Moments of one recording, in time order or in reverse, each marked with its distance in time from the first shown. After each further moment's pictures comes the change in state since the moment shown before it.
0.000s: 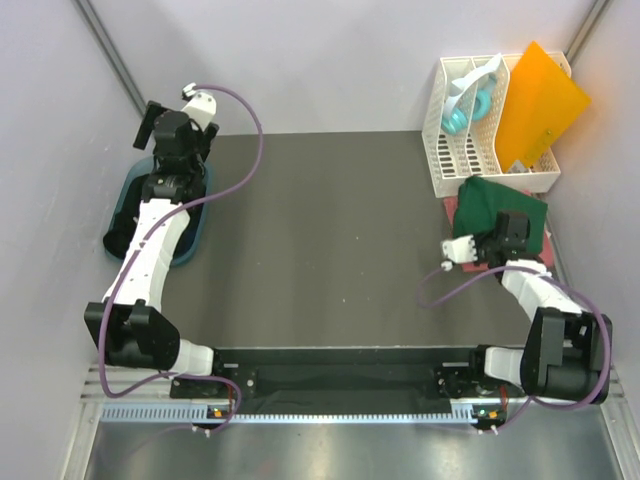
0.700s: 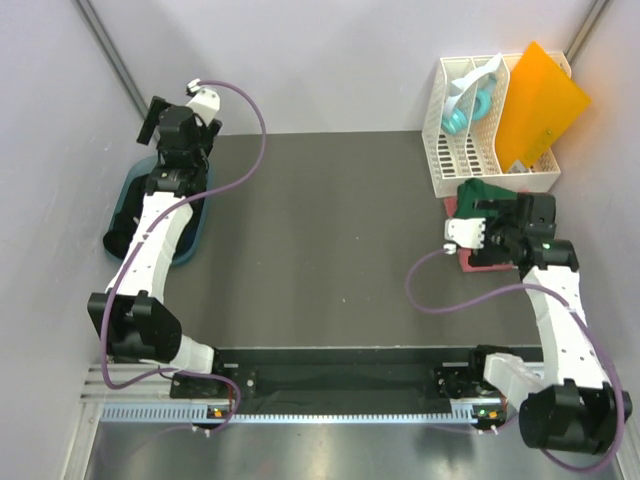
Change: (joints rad) left arm -0.011 0.051 0.051 -0.005 -0.010 0.008; right arm 0.031 -0.242 0.257 -0.575 -0.151 0.234
